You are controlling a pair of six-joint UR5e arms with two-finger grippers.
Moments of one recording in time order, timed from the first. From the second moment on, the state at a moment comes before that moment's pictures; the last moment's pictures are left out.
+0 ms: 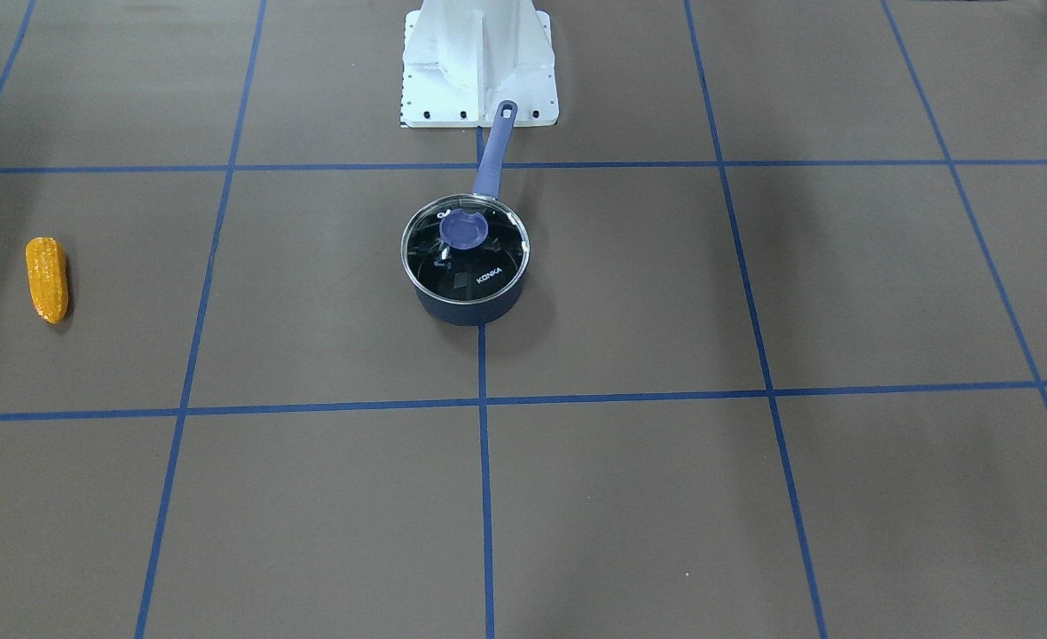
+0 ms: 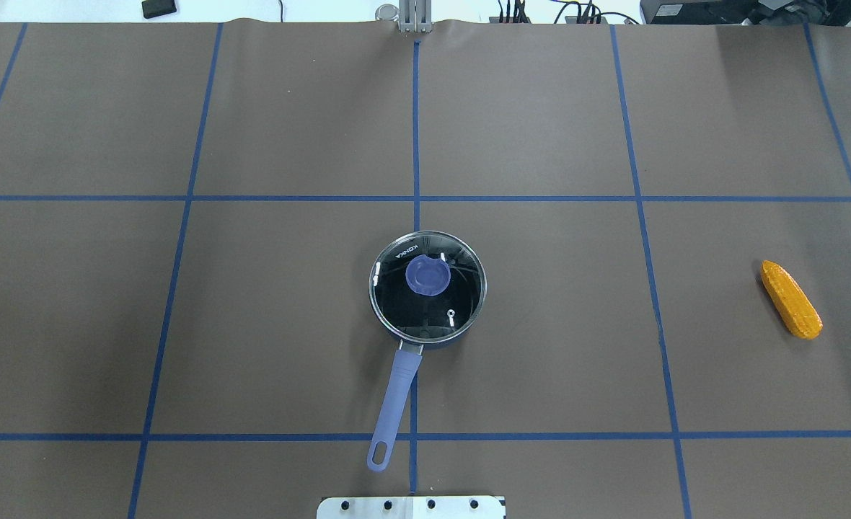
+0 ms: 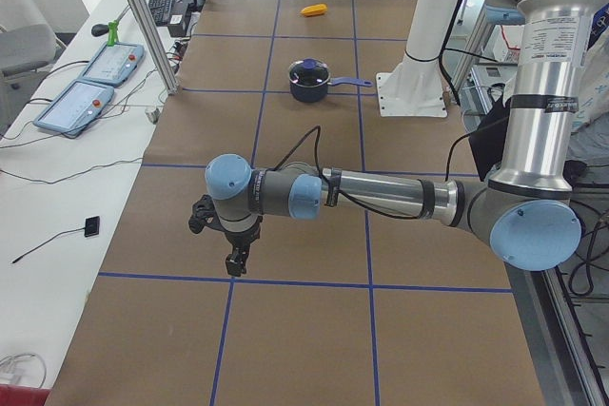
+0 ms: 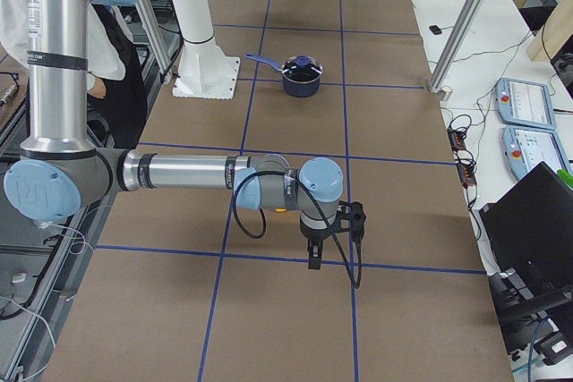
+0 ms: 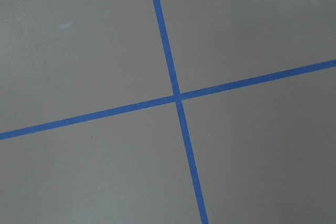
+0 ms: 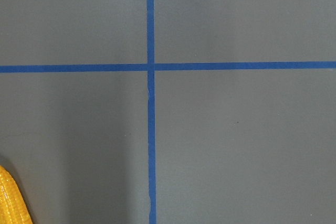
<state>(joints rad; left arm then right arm) -1.54 -1.63 -1.62 -1.55 -2.33 0.15 1.58 -1.64 1.68 -1.56 2.32 0.04</state>
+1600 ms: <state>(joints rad) -1.34 -1.69 -1.82 -1.95 -2.33 -0.34 1.54 -1.59 1.75 -1.29 2.31 0.24</state>
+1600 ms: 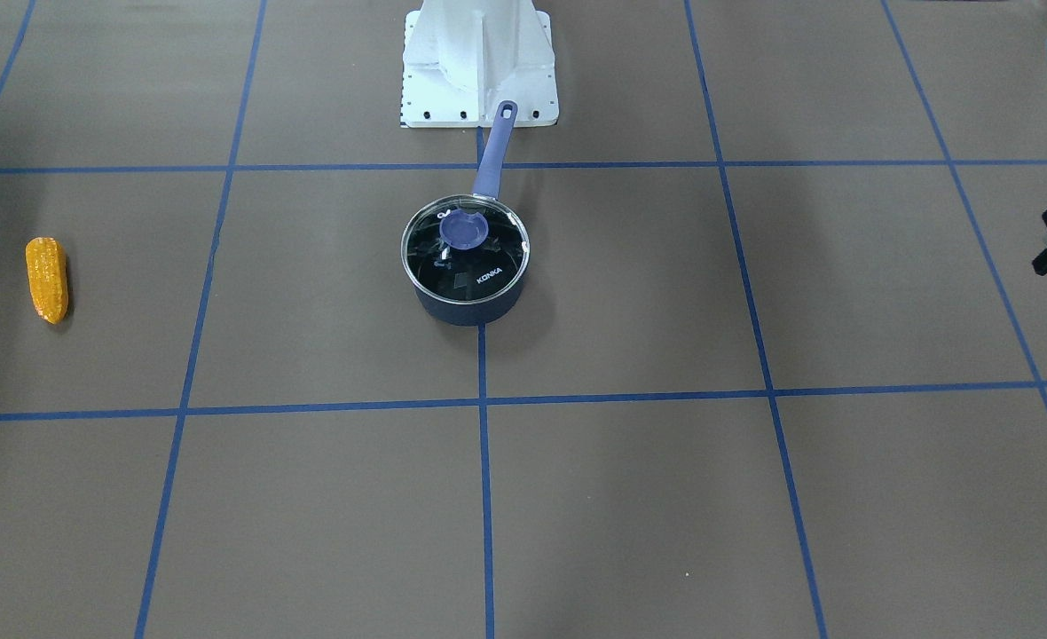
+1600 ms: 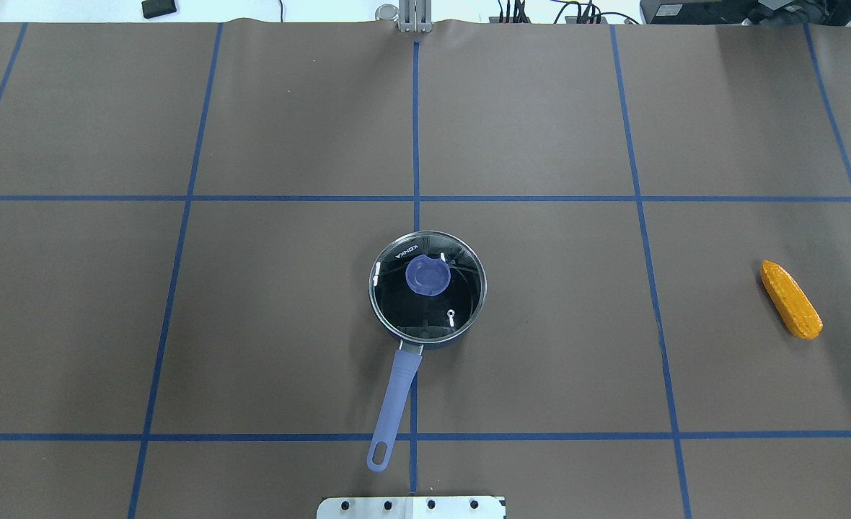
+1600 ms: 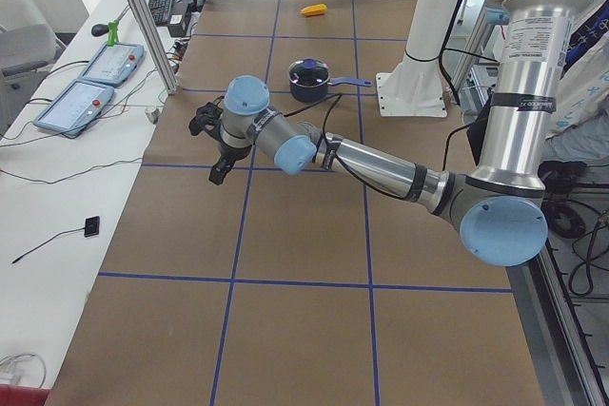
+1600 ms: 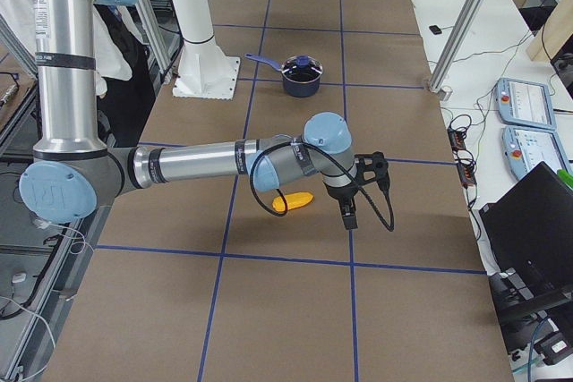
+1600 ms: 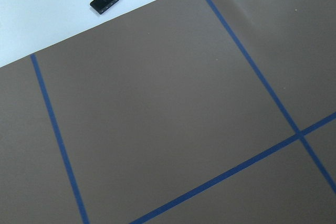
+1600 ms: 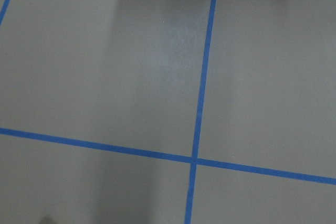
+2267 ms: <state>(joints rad) -0.84 -2.06 -1.95 -1.56 -2.03 -1.01 1.48 -1.58 1.75 -1.28 2.29 0.36</state>
